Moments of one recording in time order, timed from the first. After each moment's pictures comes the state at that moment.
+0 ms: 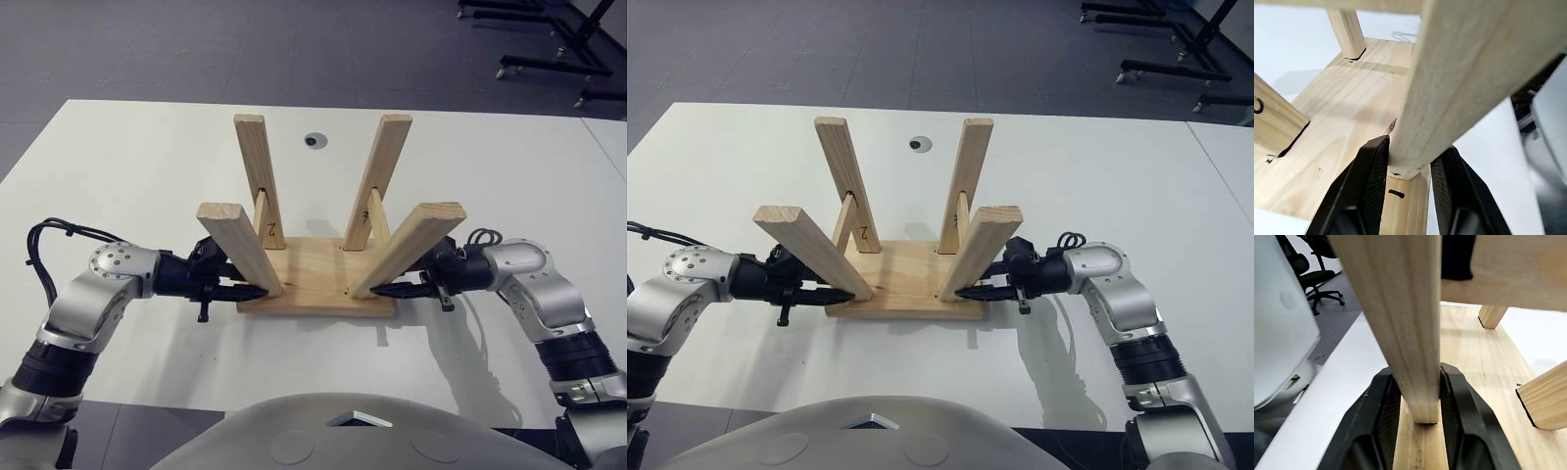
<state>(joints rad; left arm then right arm) 0.00 0.81 -0.13 -0.30 -0.50 0.54 -1.25 -0.08 -0.72 0.15 -0.09 0.51 0.23 1.46</state>
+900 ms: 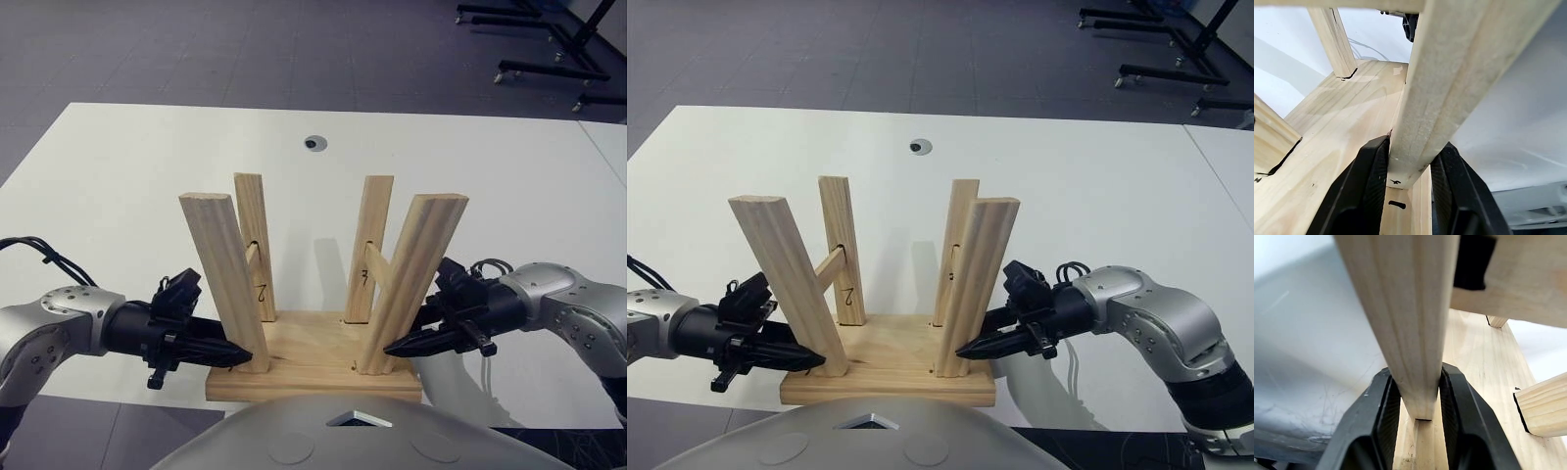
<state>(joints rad) 0.24 1.01 0.11 -0.56 -1.03 1.01 -1.23 0.05 -0.95 0.08 -0.51 0.94 0.87 1.32</state>
